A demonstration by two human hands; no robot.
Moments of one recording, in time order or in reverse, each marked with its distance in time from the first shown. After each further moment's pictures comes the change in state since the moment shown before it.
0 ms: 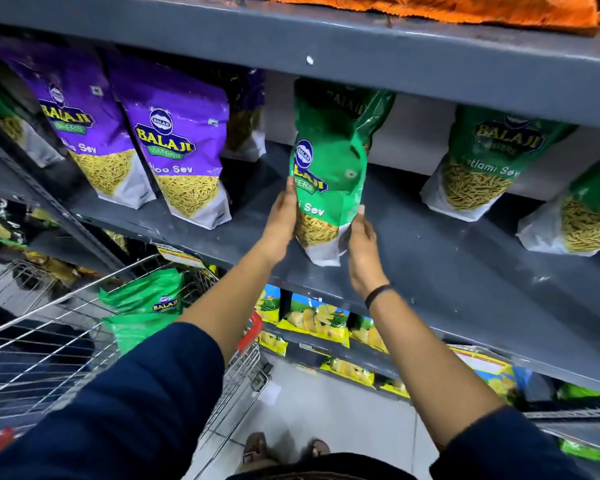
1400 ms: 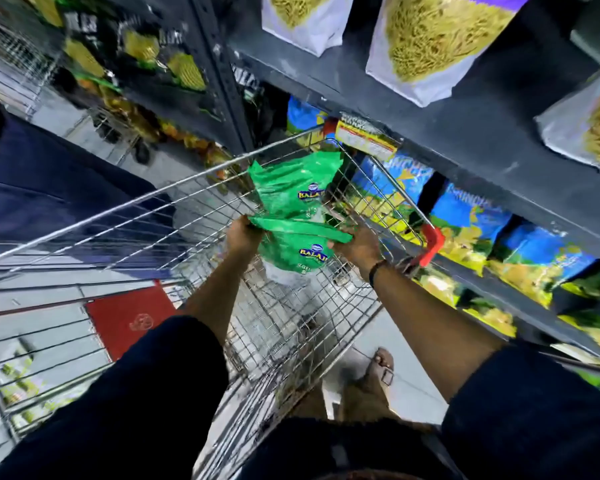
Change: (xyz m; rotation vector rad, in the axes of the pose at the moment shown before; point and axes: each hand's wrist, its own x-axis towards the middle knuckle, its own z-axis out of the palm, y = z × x) left_hand -0.045 -0.242 -0.397 0.441 0.338 -0.324; right_hand -0.116 0.249 0.221 -0.736 -0.357 0.356
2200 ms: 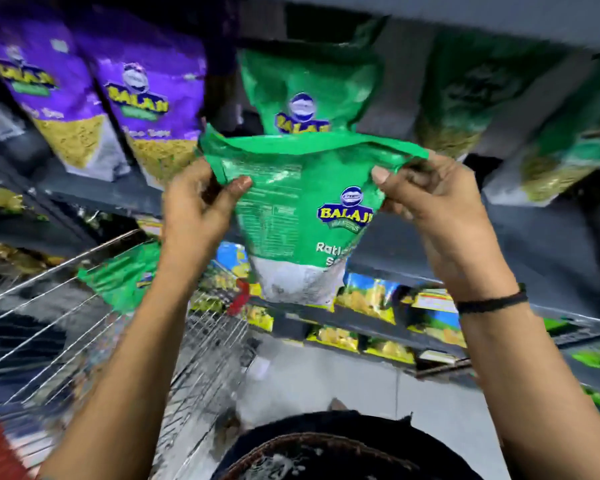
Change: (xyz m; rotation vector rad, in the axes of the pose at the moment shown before) left_hand -0.269 0.312 0.125 -0.280 -0.094 0.989; right_hand -0.222 -0.038 -0.402 0.507 0.295 -0.734
